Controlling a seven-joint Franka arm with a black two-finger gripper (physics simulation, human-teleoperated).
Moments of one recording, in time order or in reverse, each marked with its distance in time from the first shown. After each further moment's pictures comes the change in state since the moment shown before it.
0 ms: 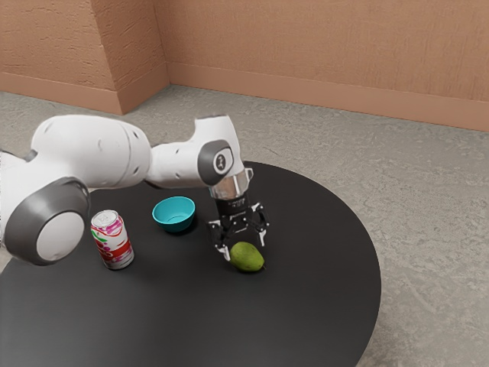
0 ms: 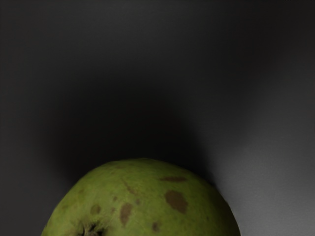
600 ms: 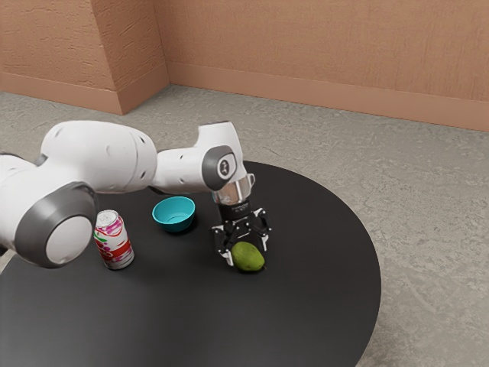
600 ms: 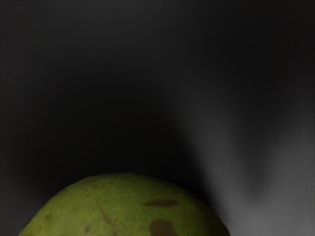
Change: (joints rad) arm -0.001 0.043 0.000 0.026 -0.024 0.001 -0.006
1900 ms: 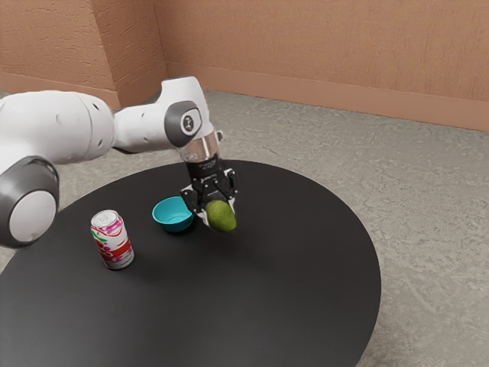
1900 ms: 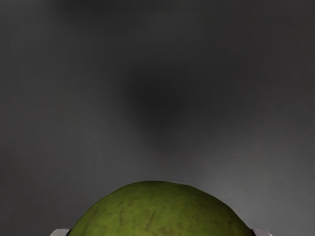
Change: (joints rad) arm 0.112 -0.148 0.001 0.010 0.107 -0.085 0.000
